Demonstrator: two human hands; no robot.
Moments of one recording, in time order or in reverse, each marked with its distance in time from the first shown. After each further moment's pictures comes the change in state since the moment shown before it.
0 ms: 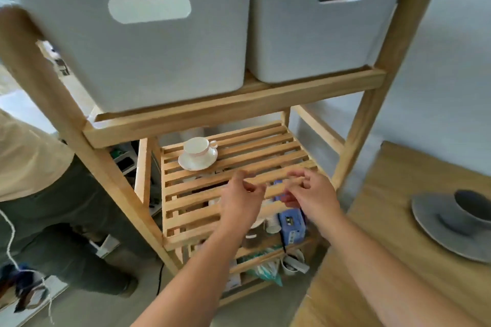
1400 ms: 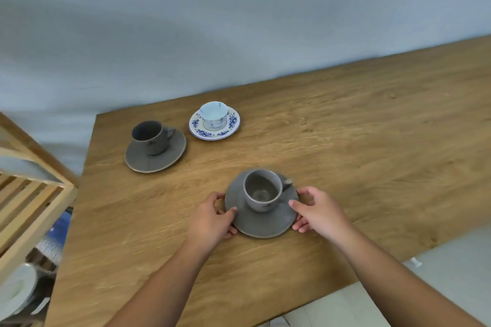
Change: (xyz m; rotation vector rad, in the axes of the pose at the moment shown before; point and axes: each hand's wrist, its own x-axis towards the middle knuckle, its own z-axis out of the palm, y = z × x) left_hand -0.258 0.030 0.280 0.293 -1.013 0.140; right_hand -0.322 0.188 -0.324 0.135 0.797 0.471
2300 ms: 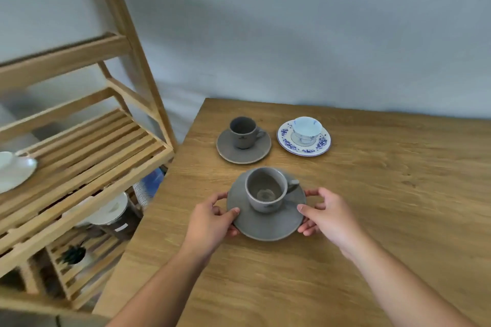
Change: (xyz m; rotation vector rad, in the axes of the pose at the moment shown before) left_hand -0.036 -0.032 -0.080 -0.393 0.387 -0.032; right_hand 0.025 -0.079 0.081 -0.036 -0.411 -0.203
